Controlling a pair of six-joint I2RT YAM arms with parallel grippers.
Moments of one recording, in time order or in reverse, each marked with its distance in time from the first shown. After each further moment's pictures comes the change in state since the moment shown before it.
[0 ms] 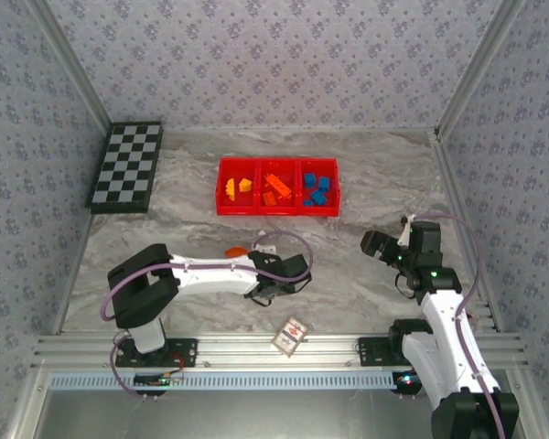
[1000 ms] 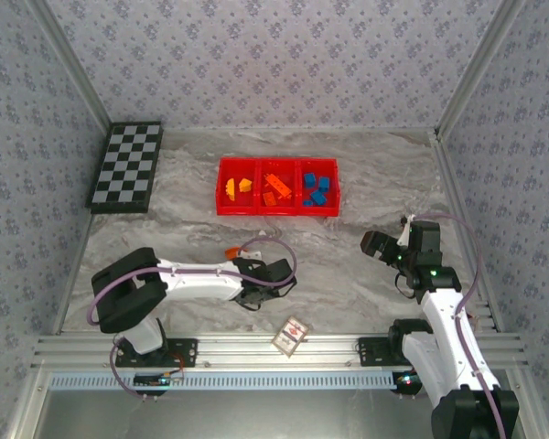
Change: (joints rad) left arm 0.031 -0.094 -0.177 0.119 0.035 -0.074; right arm -0.002 0.013 0.000 0.000 0.000 0.004
